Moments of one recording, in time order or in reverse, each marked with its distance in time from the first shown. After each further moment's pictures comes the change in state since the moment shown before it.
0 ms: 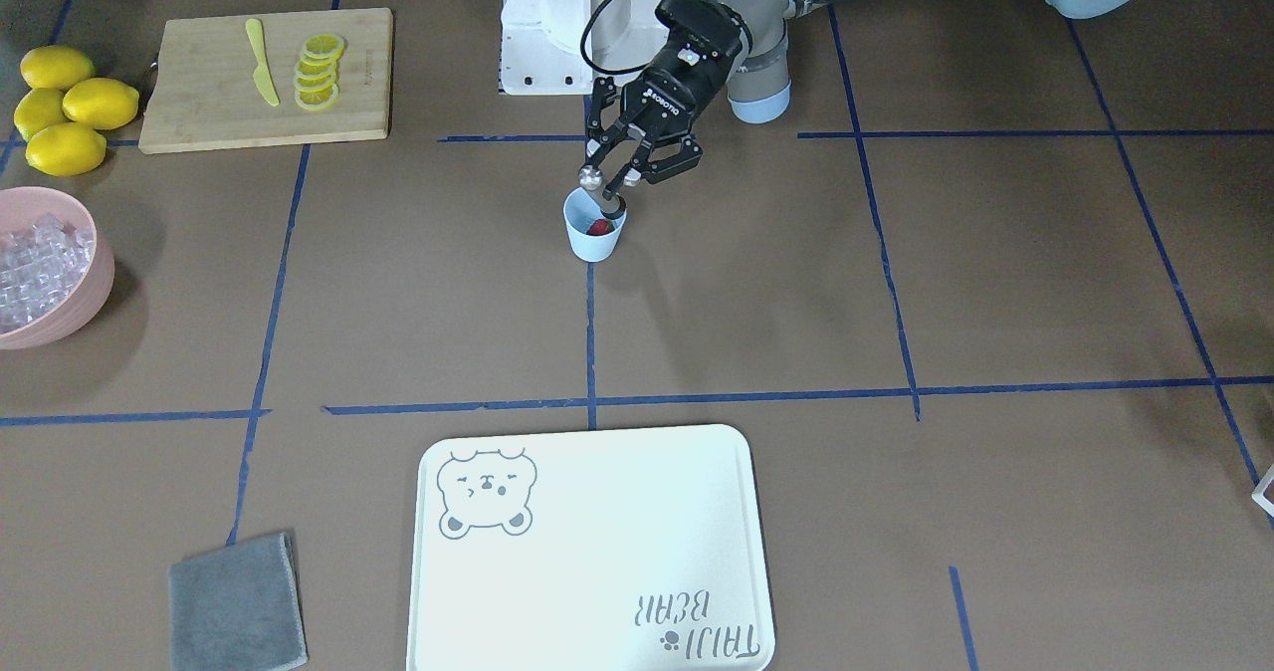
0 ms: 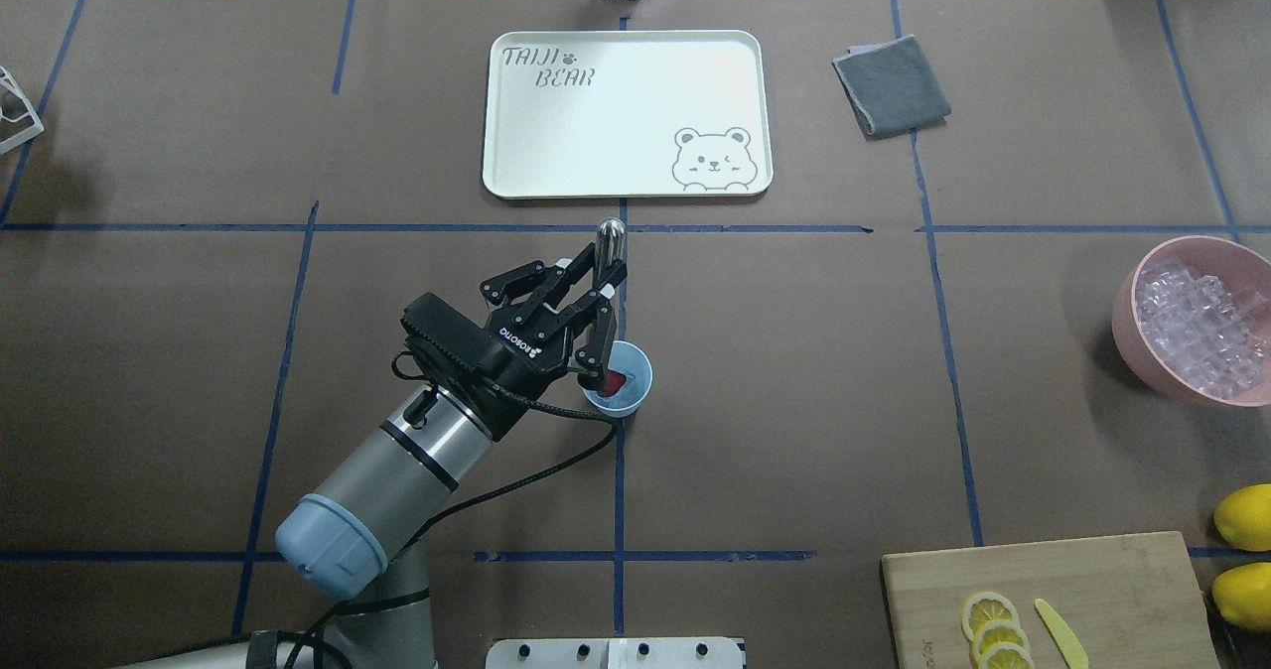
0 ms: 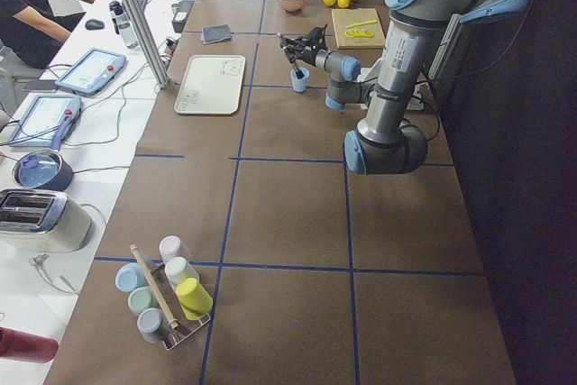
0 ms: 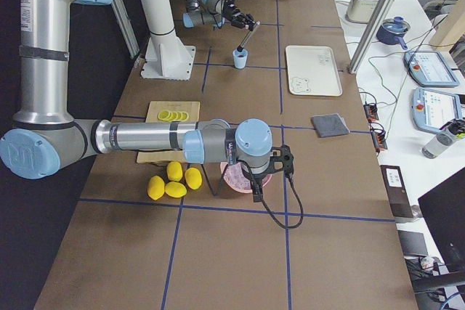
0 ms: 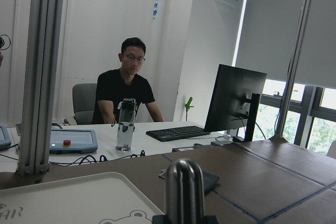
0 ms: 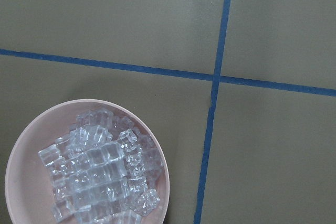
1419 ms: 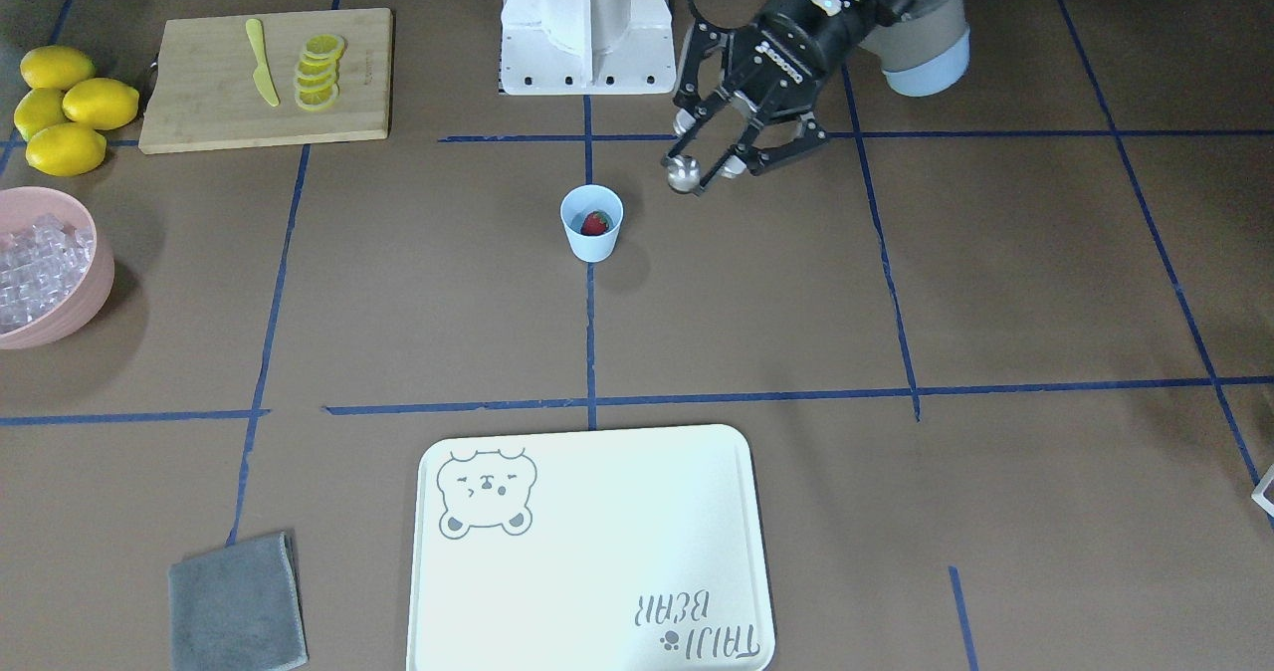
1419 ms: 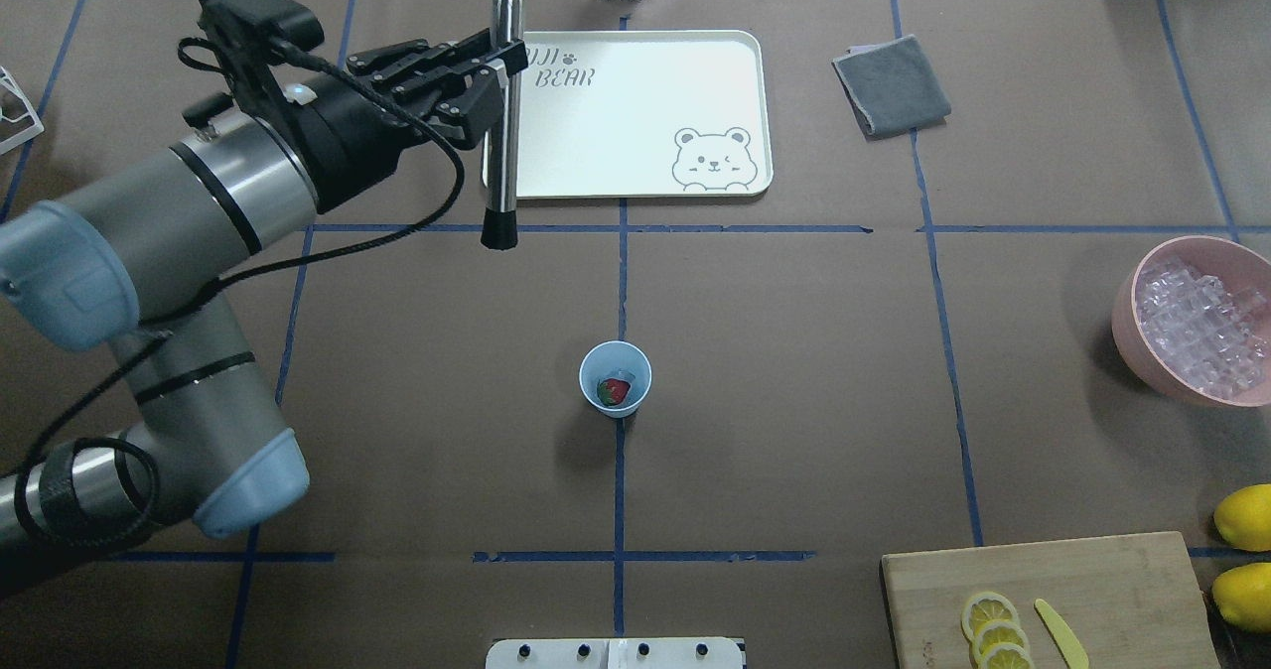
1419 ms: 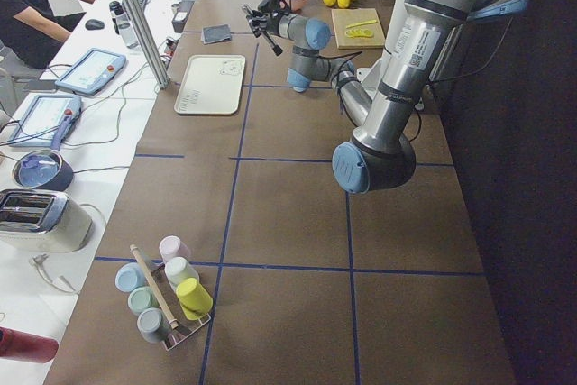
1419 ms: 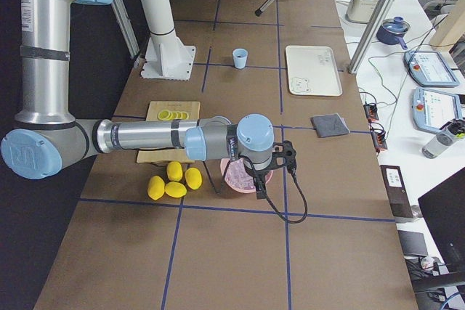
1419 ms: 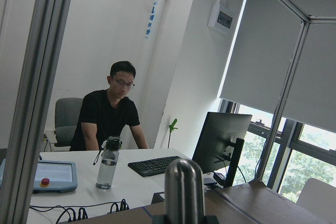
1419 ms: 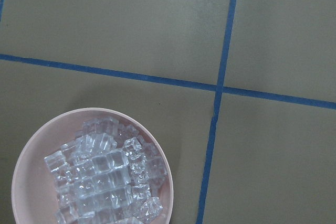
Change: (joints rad) left arm -0.460 0.122 -0.322 0.465 -0.574 -0.420; right arm 0.001 0.011 0.010 0.007 -0.004 0.000
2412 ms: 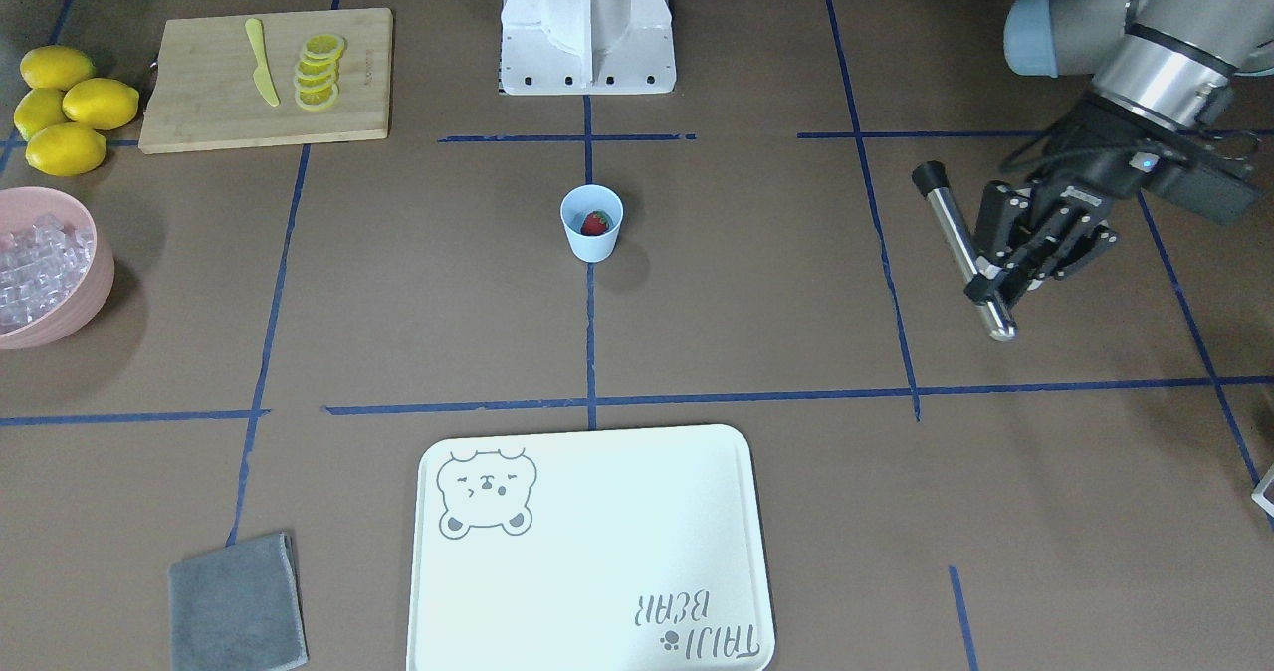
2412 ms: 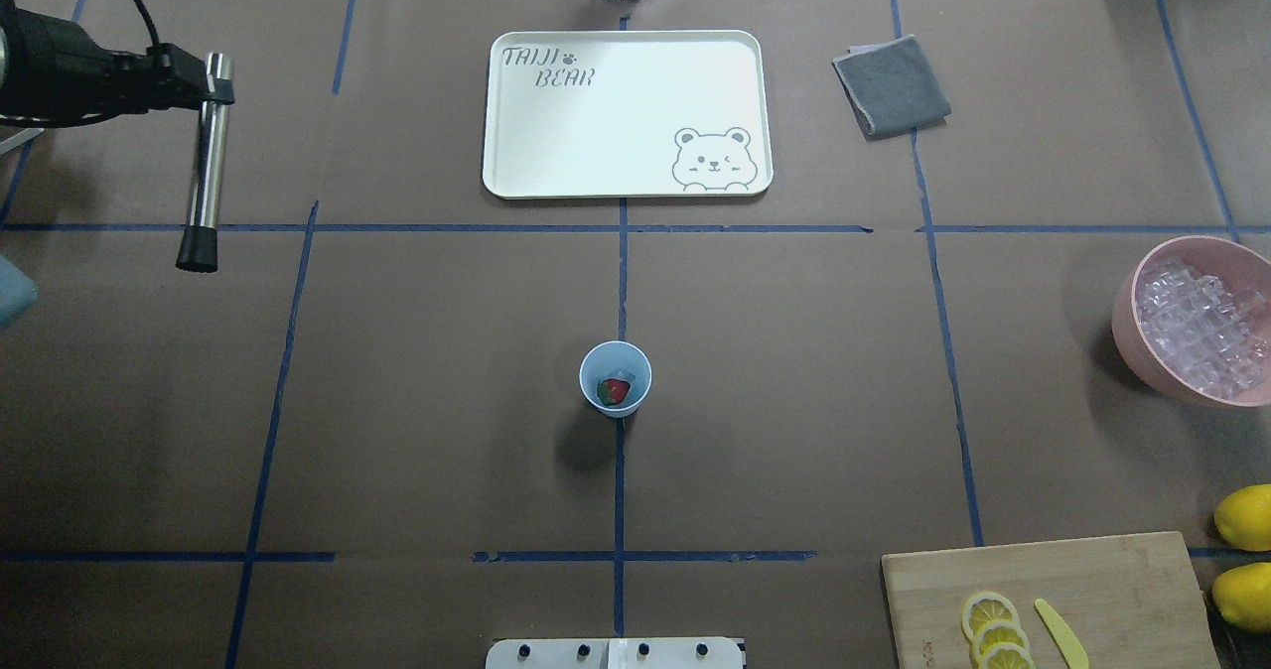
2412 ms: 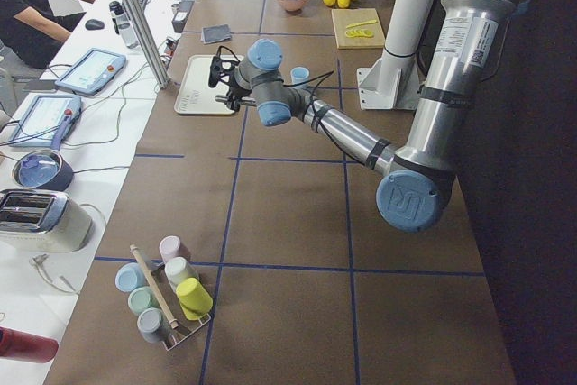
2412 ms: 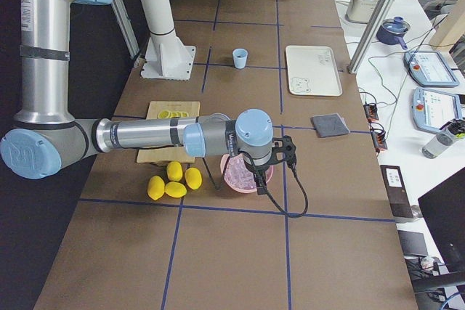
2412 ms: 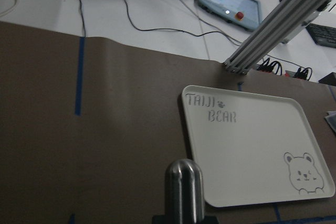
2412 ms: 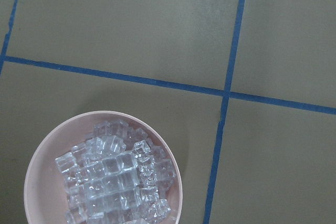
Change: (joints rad) left arm -0.412 0.244 0.018 0.458 -0.705 -0.288; right arm 0.000 -0.005 0.026 0.002 0.008 0.003
